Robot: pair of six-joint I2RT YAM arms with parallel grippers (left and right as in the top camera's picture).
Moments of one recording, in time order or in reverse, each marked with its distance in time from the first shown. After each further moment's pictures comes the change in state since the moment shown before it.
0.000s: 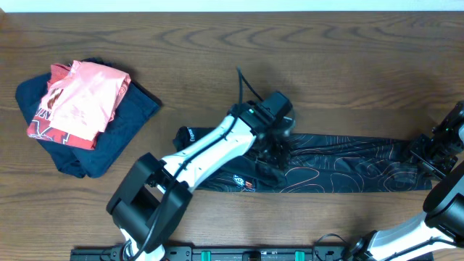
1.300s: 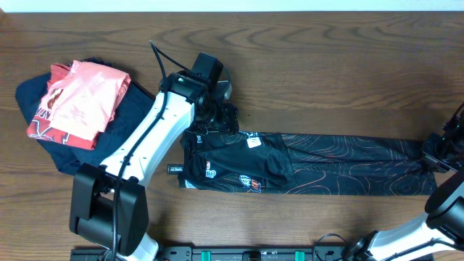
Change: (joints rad) left arm 0.360 -0.134 0.002 -0.140 -0.058 0.000; right arm -0.037 -0.006 0.073 -0.036 0.085 -0.114
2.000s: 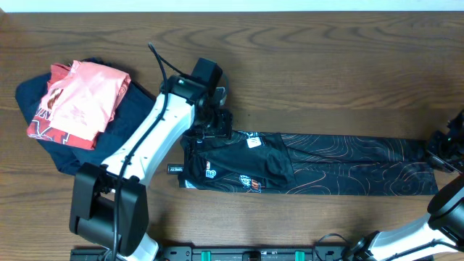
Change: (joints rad) left arm 0.000 0.000 -0.063 0.011 -0.084 -0.012; right arm -0.046 0.000 -0.010 0.065 -0.163 -0.061
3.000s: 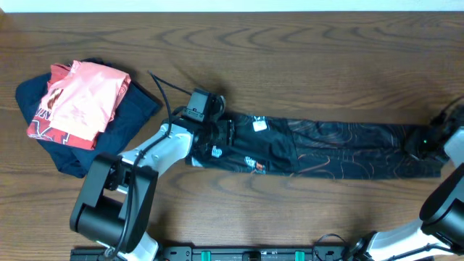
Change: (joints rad) left arm 0.024 0.021 -0.400 0.734 0.012 -0.018; right arm 0.099 -0.051 -0.281 0.490 -0.015 0.092
